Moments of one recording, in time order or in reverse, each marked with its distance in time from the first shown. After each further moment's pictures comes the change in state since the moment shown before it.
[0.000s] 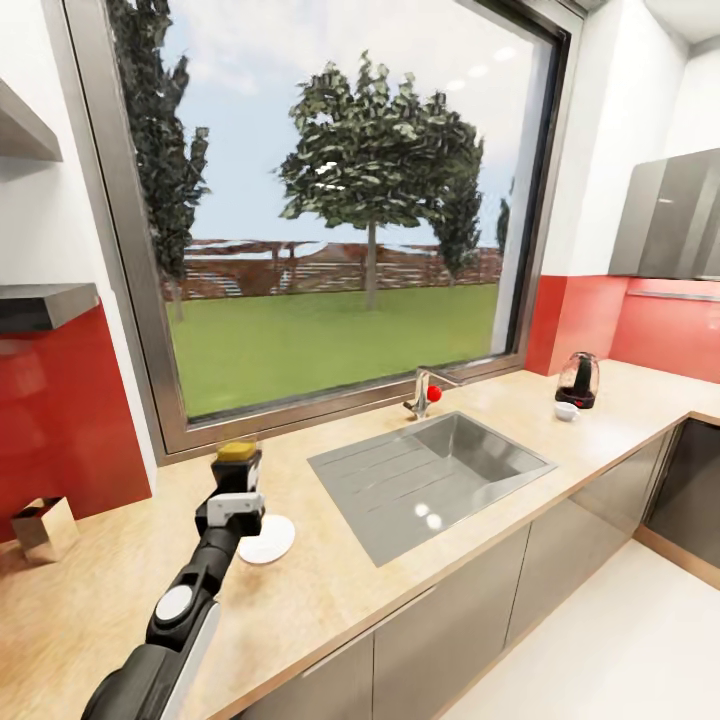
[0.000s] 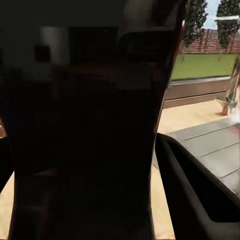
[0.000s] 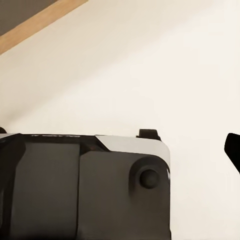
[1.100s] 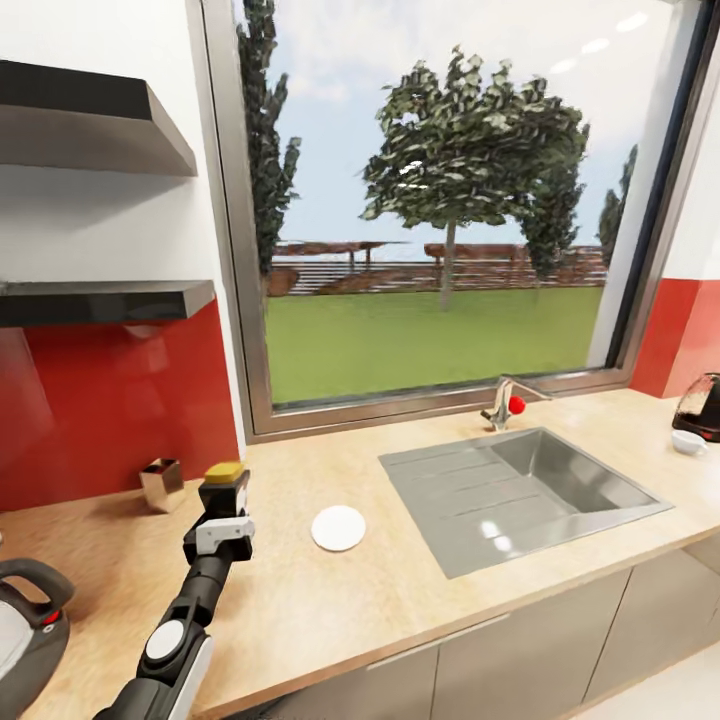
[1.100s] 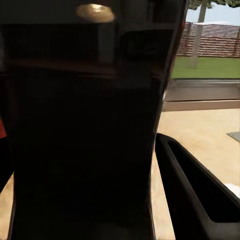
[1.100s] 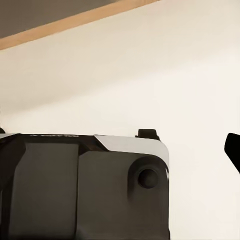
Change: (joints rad) left arm 0.066 -0.002 0.032 0.059 -0.009 -0.121 0.016; right arm 0.000 -0.001 0.000 0.001 0.000 0.000 -0.001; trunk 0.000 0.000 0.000
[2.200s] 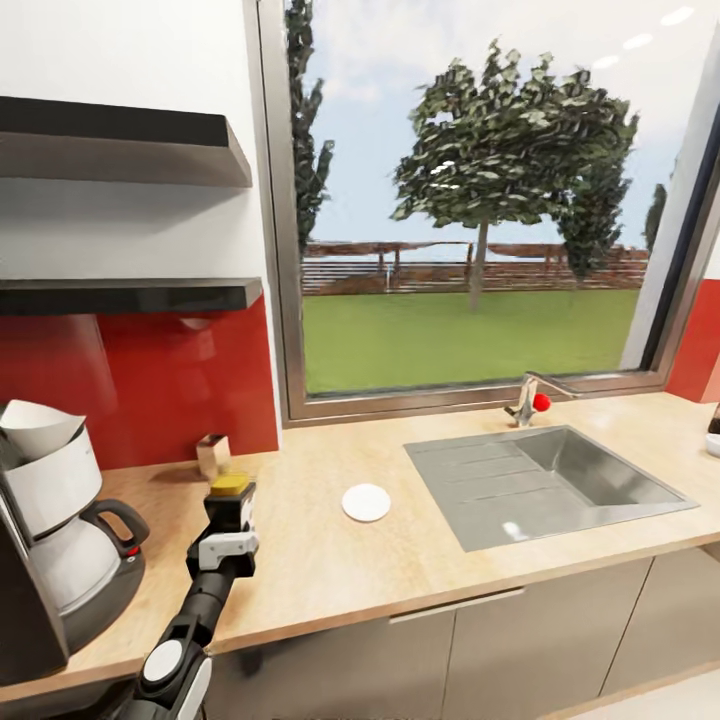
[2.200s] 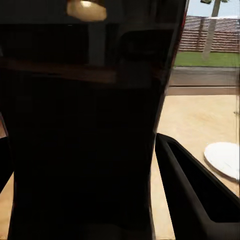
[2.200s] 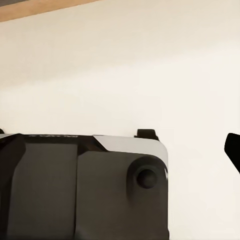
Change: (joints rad) left arm 0.045 0.000 -0.012 -0.004 0.001 -0.017 -0.029; right arm 0.000 -0.002 0.000 0.000 0.000 -0.001 -0.001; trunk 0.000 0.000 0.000
